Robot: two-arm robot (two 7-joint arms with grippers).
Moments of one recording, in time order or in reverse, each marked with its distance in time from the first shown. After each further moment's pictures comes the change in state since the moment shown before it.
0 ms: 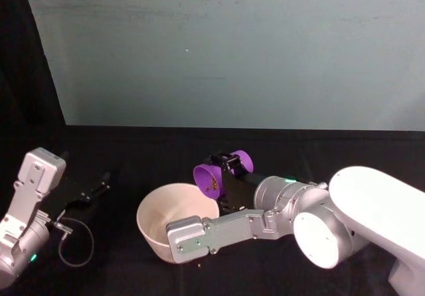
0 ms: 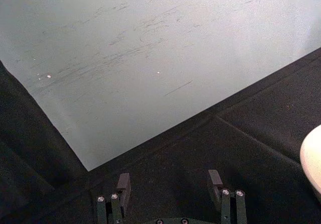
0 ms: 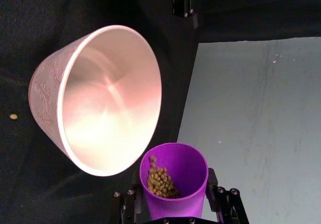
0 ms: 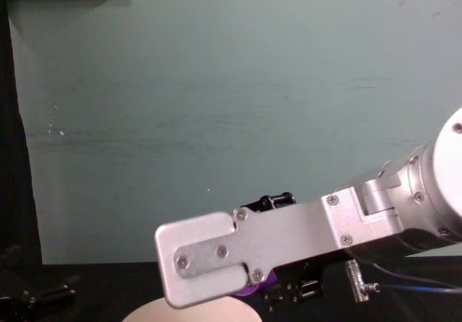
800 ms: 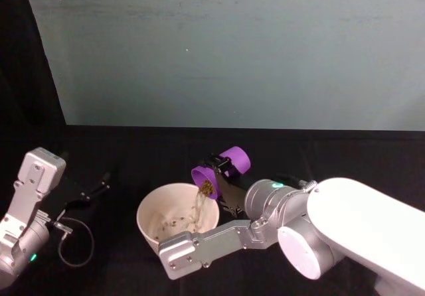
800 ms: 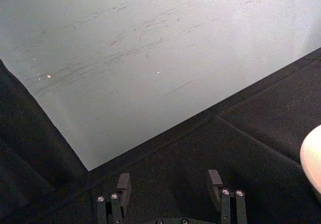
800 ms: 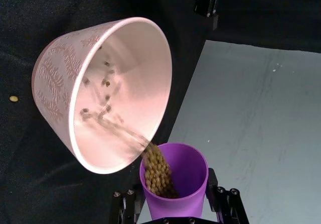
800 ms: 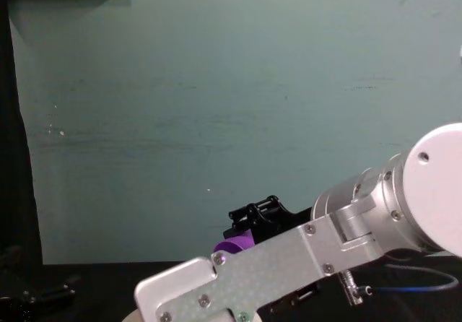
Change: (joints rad) left arm 0.000 0.000 0.000 0.000 0.000 0.000 0.000; right arm 0.015 -0.030 -0.045 0.005 -0.176 0.011 0.058
